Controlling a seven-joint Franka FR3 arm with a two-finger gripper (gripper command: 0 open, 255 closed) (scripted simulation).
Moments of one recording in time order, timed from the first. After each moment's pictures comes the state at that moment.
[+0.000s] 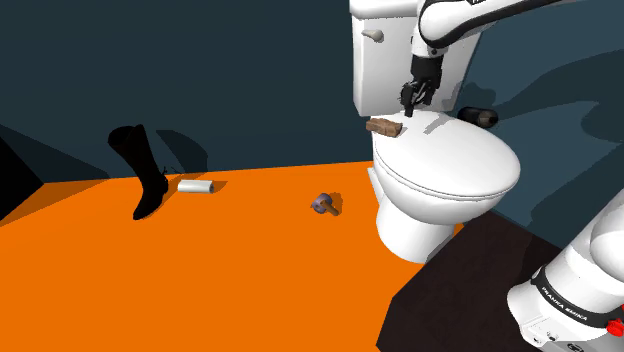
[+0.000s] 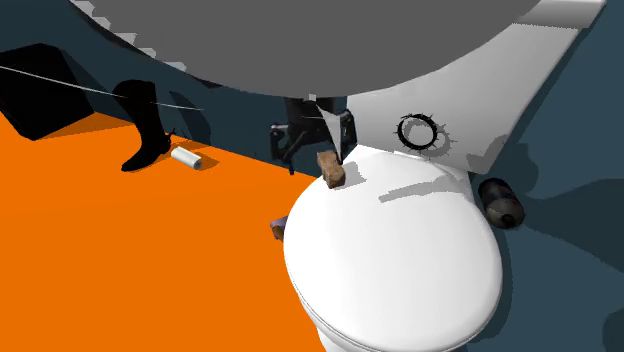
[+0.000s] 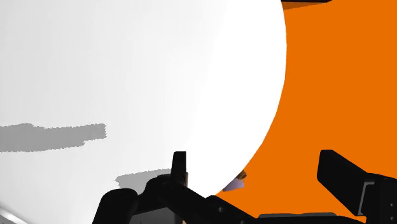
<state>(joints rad) -0.06 -0.17 -0.10 -2.12 -0.11 1.96 -0.13</state>
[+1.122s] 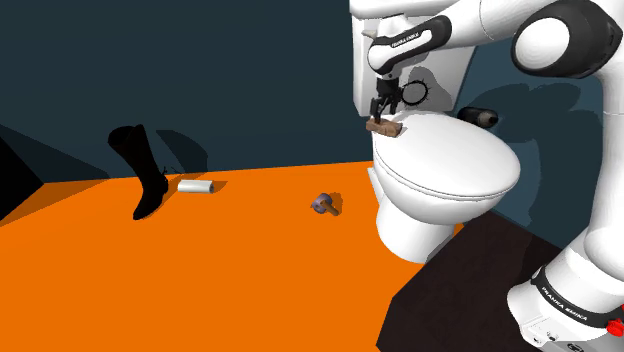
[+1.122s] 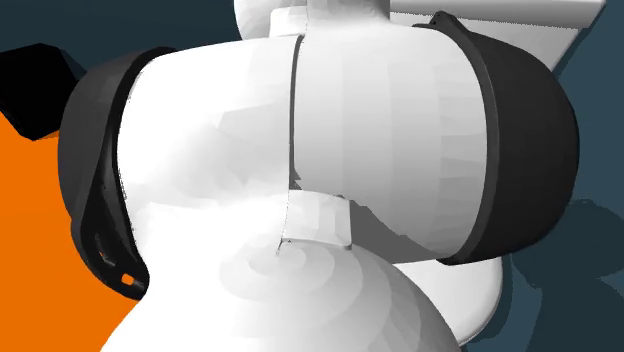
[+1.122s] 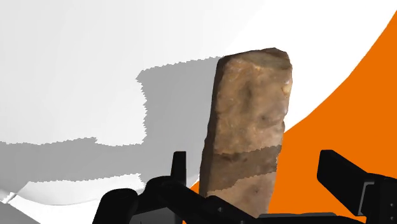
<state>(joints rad) -0.13 0.49 -0.13 -1.53 -0.02 2.00 -0.27</state>
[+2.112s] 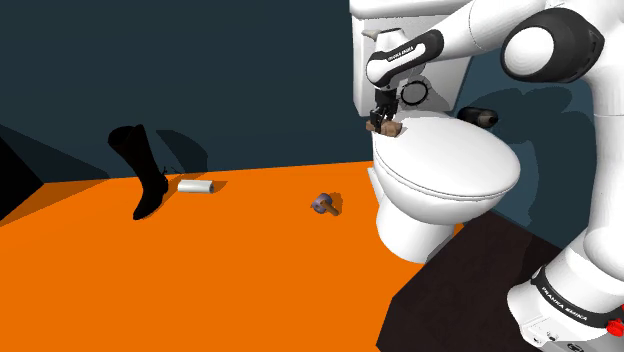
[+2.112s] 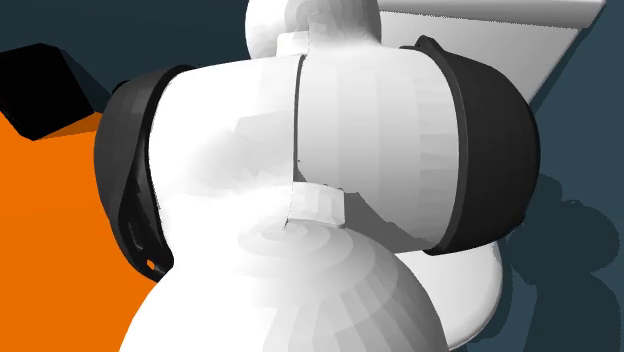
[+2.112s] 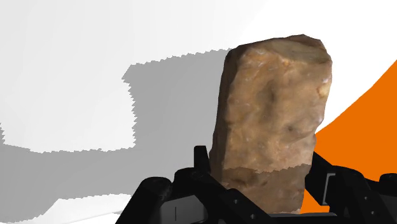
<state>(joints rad) -0.14 0.55 -0.12 -1.55 -0.01 2.07 -0.27</state>
